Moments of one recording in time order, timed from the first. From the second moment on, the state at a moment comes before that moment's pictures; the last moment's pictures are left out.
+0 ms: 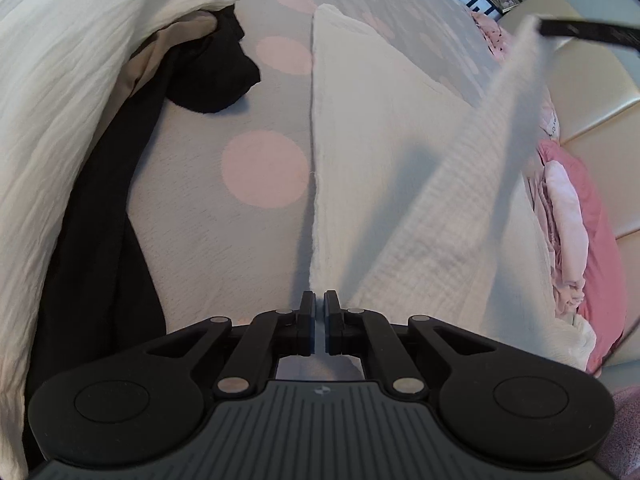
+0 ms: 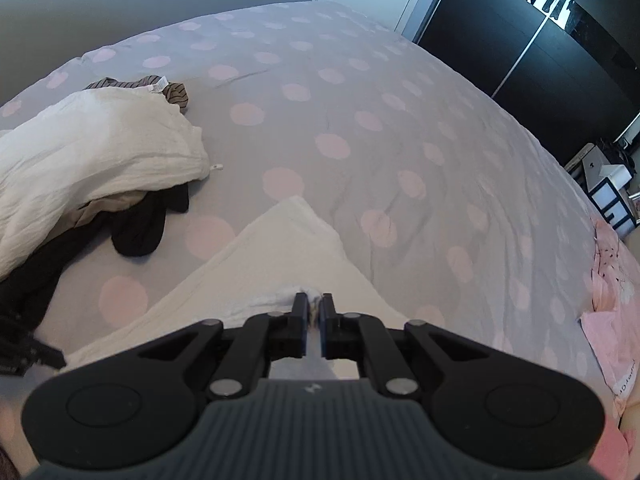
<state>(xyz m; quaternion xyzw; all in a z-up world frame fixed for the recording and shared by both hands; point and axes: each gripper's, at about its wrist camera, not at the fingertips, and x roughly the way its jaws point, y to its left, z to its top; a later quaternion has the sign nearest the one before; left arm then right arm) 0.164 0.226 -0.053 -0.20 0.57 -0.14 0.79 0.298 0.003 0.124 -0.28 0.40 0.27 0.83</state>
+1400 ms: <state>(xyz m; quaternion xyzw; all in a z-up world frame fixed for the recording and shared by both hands) 0.151 0.196 -0.062 -0.07 0.56 -0.15 0.81 0.376 -0.042 -0.061 0.02 0.53 0.25 0.81</state>
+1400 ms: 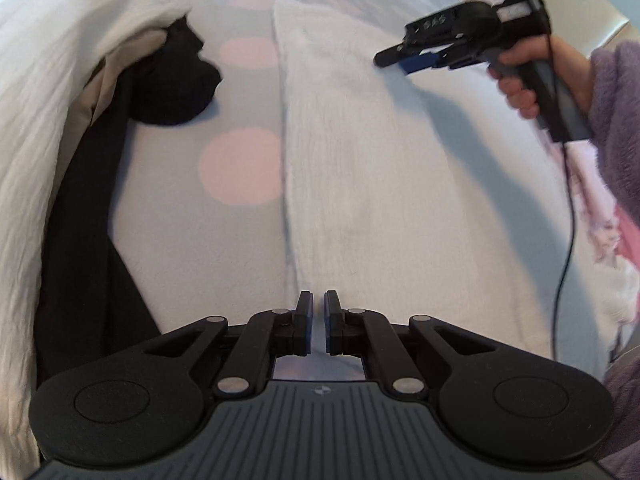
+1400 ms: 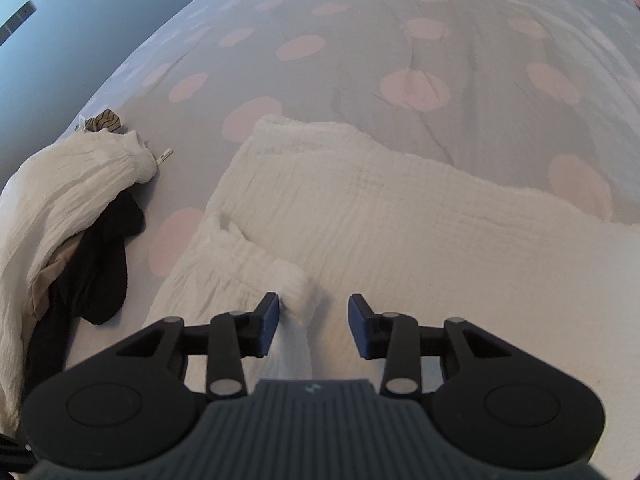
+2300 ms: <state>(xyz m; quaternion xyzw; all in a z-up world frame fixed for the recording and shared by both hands) 0.107 0.138 -0.031 -0.01 0.55 -0.20 0.81 0.271 -0.123 -0.022 0.01 0.49 0.28 0.82</state>
